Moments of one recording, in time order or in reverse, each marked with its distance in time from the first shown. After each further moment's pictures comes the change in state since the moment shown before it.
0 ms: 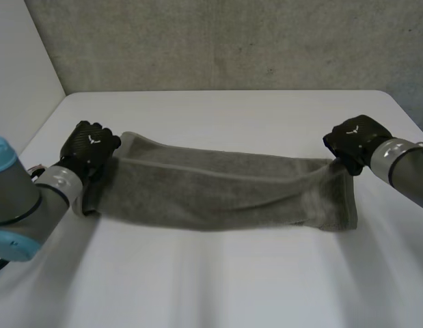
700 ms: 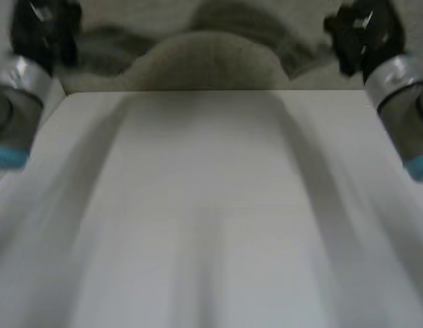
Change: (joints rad) left arm -0.024 0.077 0.389 0.020 -0.096 -0.382; right arm 0.113 -0.106 -0.102 -0.411 0.073 0.180; left_hand 0.000 0.000 0.001 0.000 0.009; right_hand 0.000 0.000 0.007 0.000 0.000
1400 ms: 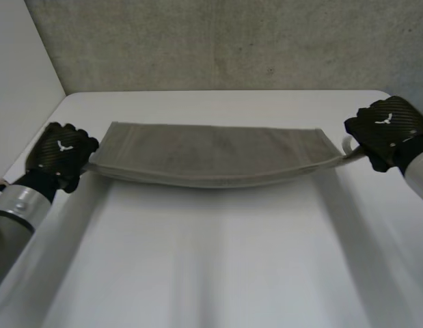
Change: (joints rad) left arm 0.167 0.282 -0.790 0.149 0.248 0.318; right arm -0.174 -0.313 0.492 0.217 -0.127 -0.172; left_hand 0.000 0.000 0.001 0.000 0.000; right_hand 0.000 0.000 0.000 0.000 0.000
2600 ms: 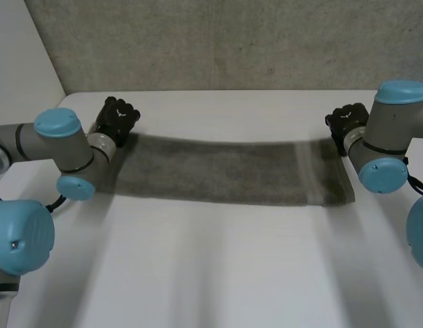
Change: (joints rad) left arm -0.233 -1.060 1.504 -0.482 -0.265 0.100; right arm 0.103 1.014 -1.111 0.163 0.313 0.094; left_hand -0.512 -0.560 -0.594 -0.579 -0.515; right_hand -0.793 -0.808 -0.792 -0.774 -0.801
